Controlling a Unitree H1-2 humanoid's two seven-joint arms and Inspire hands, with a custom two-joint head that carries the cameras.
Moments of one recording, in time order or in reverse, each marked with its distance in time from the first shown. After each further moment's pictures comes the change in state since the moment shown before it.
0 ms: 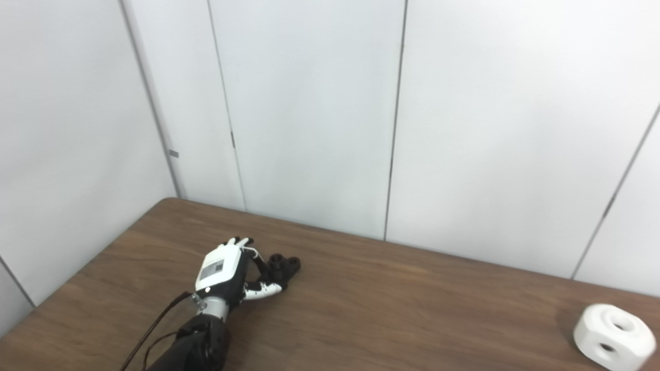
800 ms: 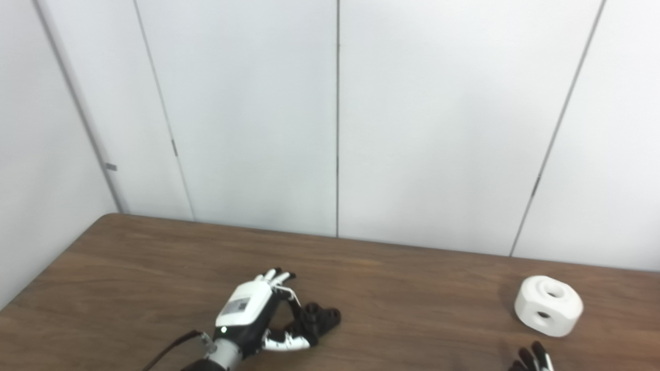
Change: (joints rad) left arm 0.081 -0.077 -0.159 -0.215 0.078 -0.128 -0.175; right arm -0.030 0.014 0.071 0.027 -0.046 -0.003 -0.065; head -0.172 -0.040
